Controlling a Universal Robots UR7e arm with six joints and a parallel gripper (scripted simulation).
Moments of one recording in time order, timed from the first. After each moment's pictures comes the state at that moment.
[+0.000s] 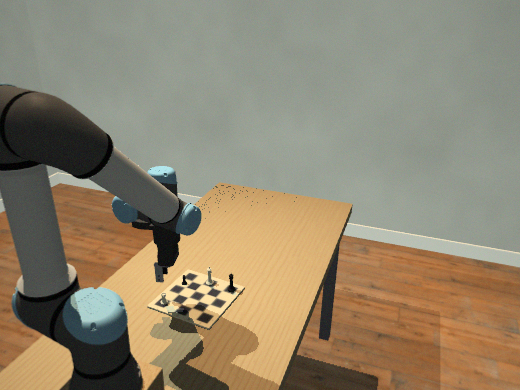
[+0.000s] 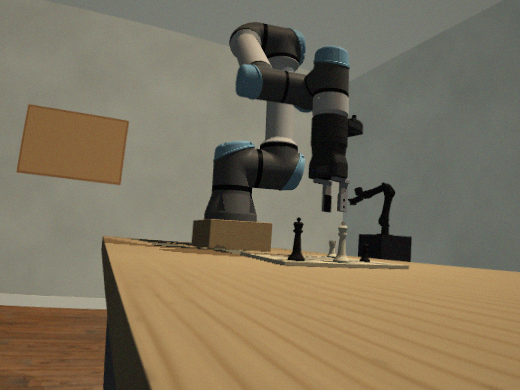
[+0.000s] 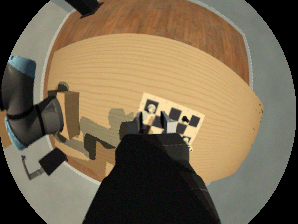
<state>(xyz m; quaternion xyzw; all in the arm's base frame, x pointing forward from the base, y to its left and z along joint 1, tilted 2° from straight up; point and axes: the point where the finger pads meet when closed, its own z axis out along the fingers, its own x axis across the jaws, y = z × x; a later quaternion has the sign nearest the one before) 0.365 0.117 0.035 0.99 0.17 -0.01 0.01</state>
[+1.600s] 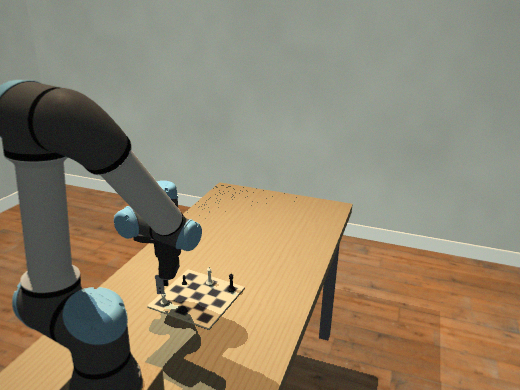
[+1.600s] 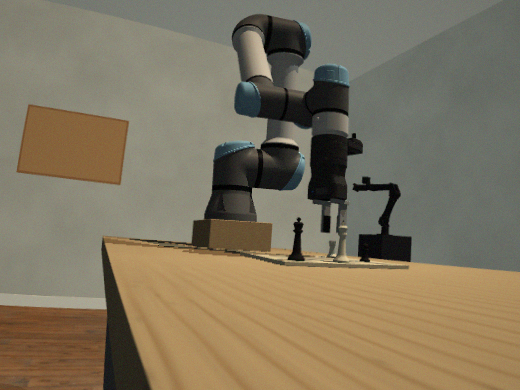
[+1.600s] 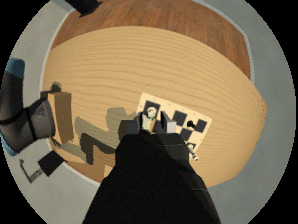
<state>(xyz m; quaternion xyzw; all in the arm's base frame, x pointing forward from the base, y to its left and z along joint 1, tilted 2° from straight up) 0.365 0.117 -0.008 0.99 0.17 -0.01 0.01</state>
